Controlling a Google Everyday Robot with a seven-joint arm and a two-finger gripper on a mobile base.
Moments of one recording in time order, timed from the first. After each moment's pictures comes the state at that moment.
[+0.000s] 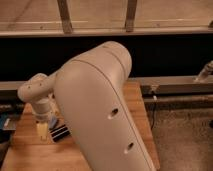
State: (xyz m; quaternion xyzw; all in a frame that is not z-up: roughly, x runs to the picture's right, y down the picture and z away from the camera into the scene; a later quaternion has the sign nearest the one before) arm -0.278 0.192 0.728 -0.41 0.02 0.09 0.91
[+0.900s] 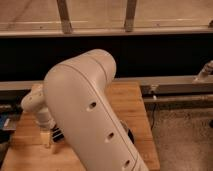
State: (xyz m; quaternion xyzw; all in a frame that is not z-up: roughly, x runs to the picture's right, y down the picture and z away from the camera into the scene) arm -0.275 0.252 0.776 -0.43 0.04 0.05 0.90
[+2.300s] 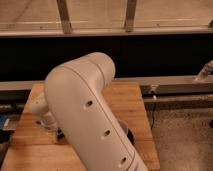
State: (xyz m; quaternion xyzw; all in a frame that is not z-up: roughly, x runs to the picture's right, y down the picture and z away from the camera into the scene) arm -0.270 0.259 0.802 -0.41 0.04 0.07 0.91
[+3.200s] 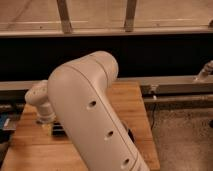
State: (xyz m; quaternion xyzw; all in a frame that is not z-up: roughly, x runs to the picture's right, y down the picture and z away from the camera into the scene) arm -0.297 0.196 0.794 -0.41 0.00 0.07 0.91
